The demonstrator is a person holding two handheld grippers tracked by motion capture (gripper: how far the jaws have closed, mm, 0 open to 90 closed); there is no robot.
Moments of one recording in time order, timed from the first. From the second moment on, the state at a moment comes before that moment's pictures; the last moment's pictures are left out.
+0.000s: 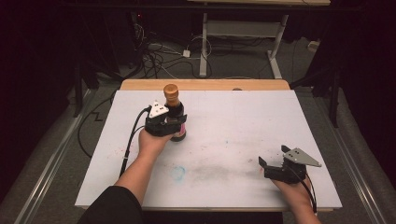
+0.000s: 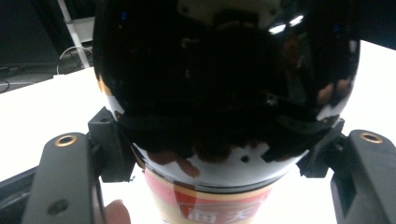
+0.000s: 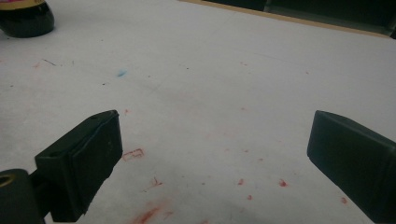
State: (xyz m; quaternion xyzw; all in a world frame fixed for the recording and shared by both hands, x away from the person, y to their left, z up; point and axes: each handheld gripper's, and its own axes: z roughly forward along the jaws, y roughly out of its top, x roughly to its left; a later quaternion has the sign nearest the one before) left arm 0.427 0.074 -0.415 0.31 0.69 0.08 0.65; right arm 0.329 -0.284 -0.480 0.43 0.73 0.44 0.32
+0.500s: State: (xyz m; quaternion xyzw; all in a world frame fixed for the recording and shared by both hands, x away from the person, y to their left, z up) left arm 0.418 0.072 -0.407 0.32 0.68 0.07 0.65; right arm 0.329 -0.285 -0.480 0.43 0.72 0.44 0.32
